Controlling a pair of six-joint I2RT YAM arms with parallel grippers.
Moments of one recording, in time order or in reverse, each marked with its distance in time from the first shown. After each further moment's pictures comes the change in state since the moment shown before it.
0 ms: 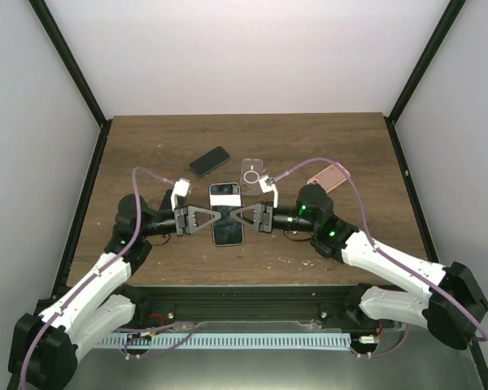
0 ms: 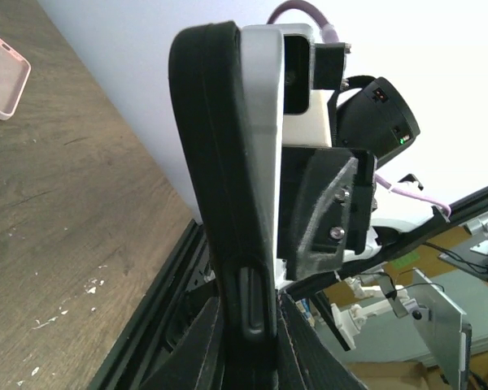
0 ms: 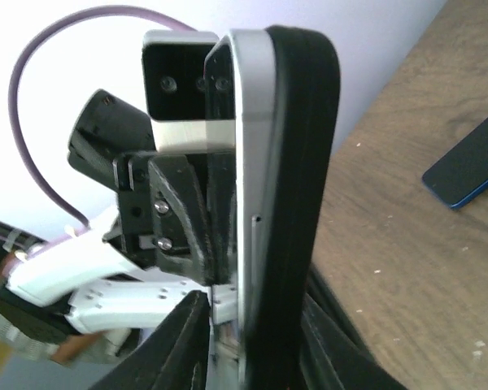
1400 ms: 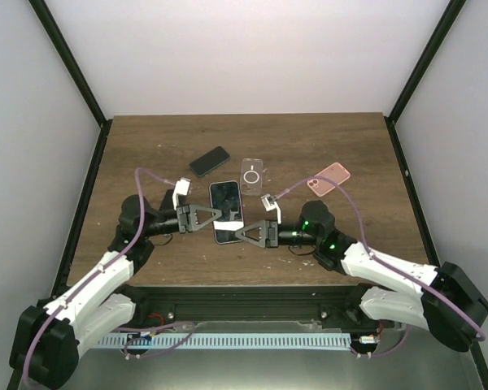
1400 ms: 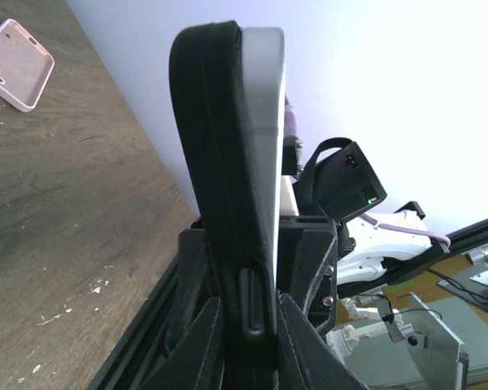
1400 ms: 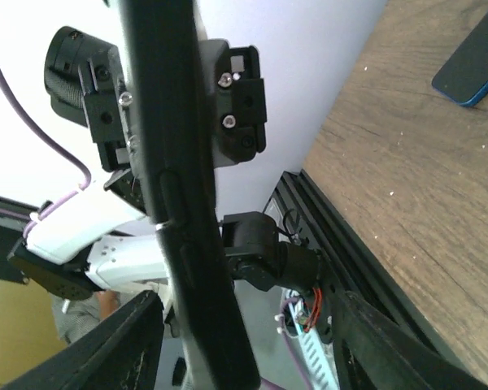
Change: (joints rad) left arm 0.002 0.032 -0.031 0.060 -0.039 -0.075; right arm -0.005 -0.013 -0.200 0.161 -0.094 0.142
